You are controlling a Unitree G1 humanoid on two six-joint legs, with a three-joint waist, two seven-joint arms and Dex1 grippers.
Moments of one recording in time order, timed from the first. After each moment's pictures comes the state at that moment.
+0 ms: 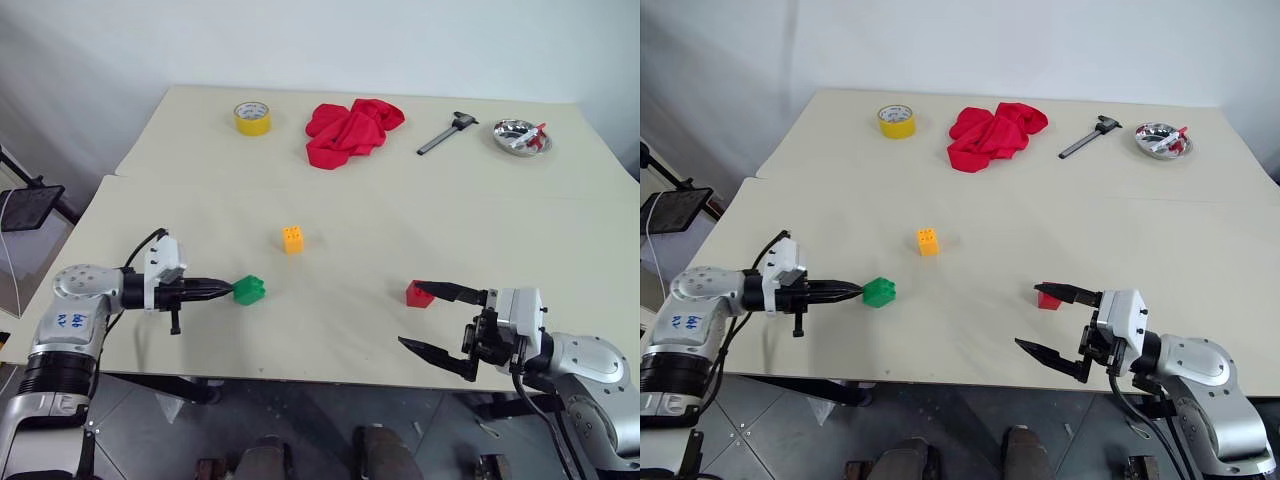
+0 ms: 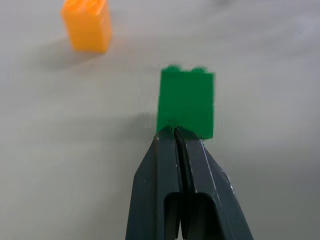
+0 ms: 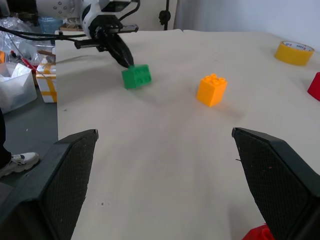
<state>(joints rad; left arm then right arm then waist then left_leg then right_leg) -0.42 0.80 0.07 0.41 -0.28 0.09 -1.30 0.07 -0.67 -0.15 -0.41 0.57 0.09 1.04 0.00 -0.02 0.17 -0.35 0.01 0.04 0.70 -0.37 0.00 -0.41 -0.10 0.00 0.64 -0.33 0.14</state>
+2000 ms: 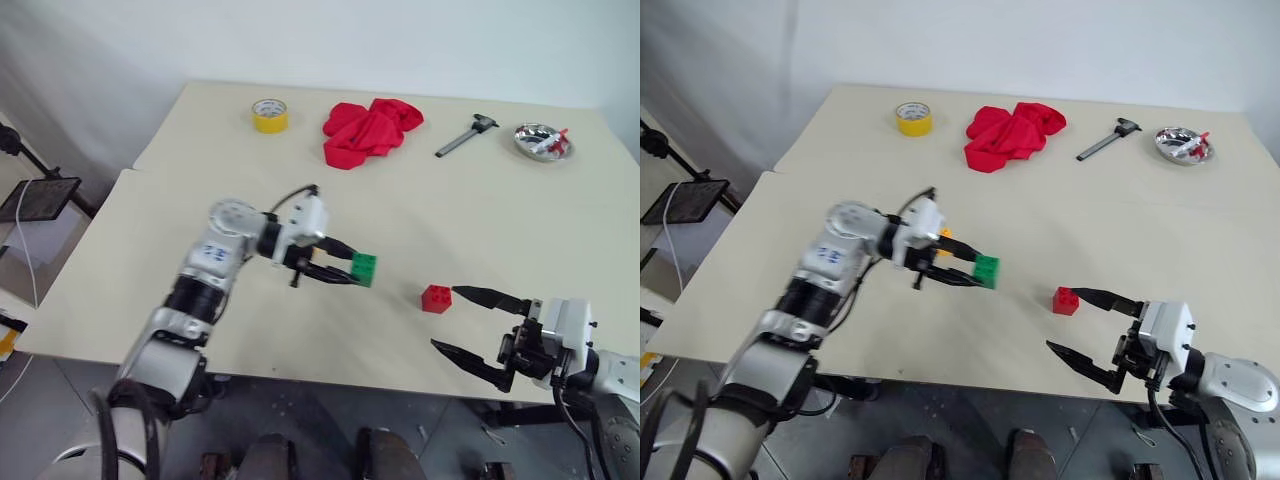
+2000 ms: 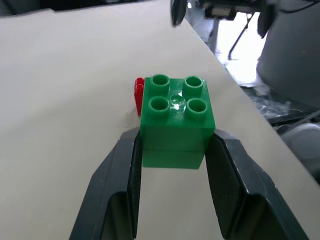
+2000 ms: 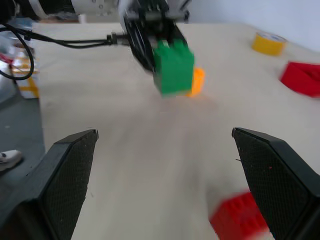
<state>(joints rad) -0.97 0.26 -0.31 0.65 -0.13 0.01 -1.33 0.25 -0.68 -0.36 -0.42 0.61 0.06 1.07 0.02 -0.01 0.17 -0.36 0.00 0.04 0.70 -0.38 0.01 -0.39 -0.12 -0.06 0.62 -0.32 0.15</state>
